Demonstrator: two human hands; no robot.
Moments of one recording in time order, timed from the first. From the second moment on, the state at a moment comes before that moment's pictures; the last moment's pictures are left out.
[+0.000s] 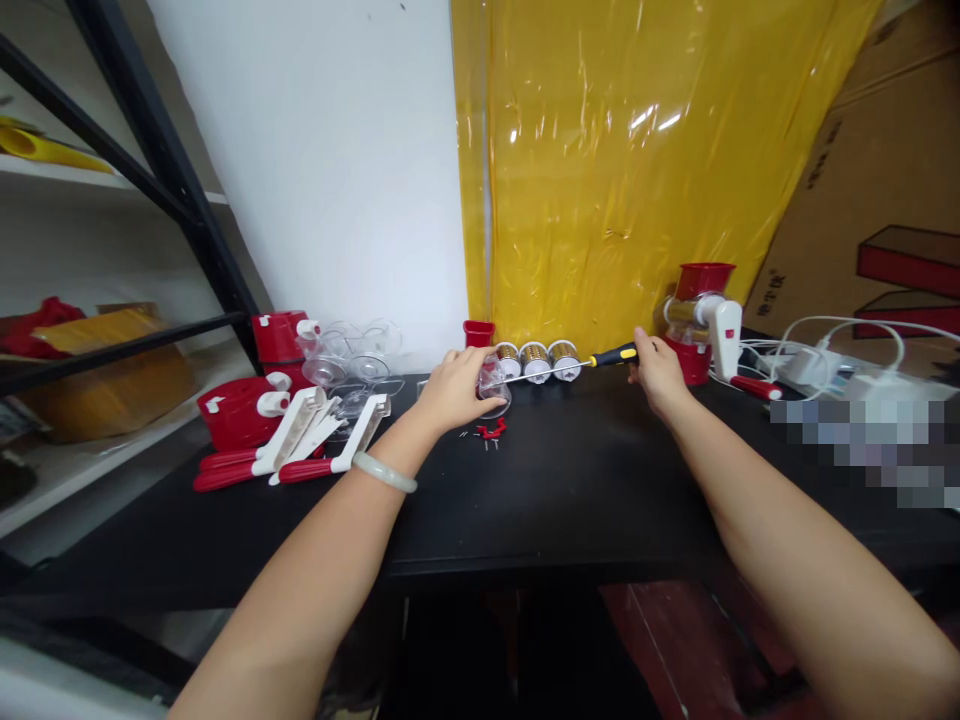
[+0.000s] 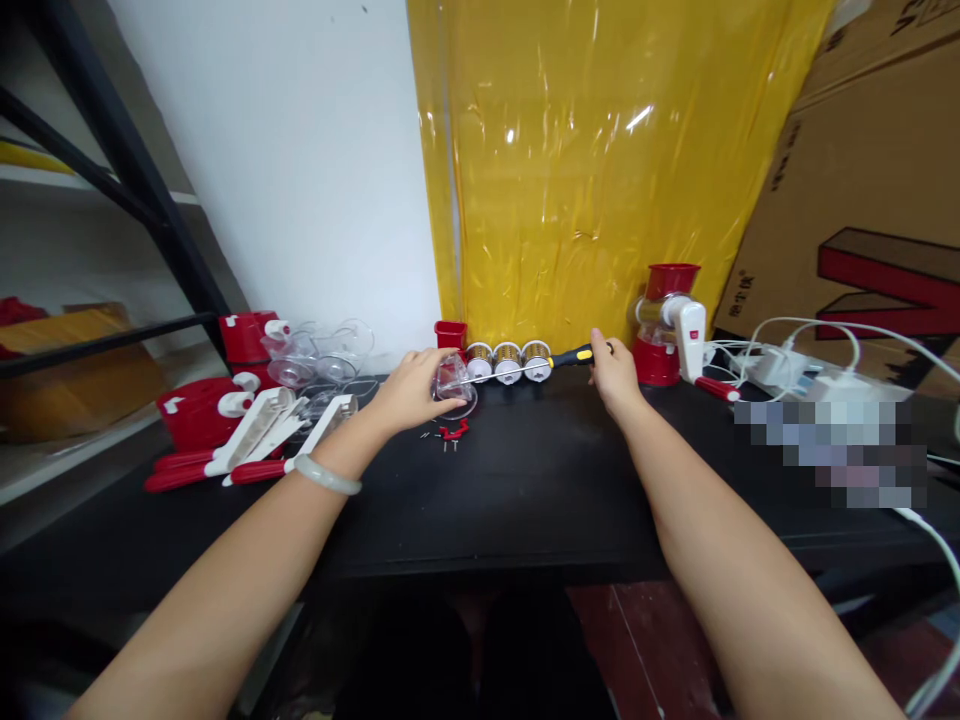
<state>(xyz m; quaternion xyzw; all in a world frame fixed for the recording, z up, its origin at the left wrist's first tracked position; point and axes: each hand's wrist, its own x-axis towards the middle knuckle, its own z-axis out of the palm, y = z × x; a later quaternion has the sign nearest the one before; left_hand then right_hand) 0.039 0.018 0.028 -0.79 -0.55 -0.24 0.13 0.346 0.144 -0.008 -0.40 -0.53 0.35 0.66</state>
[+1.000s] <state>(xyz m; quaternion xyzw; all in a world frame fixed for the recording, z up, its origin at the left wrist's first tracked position) 0.034 0.022 0.024 -0.79 -0.54 -0.24 0.15 0.341 0.133 0.000 -0.32 -0.46 0.48 0.68</state>
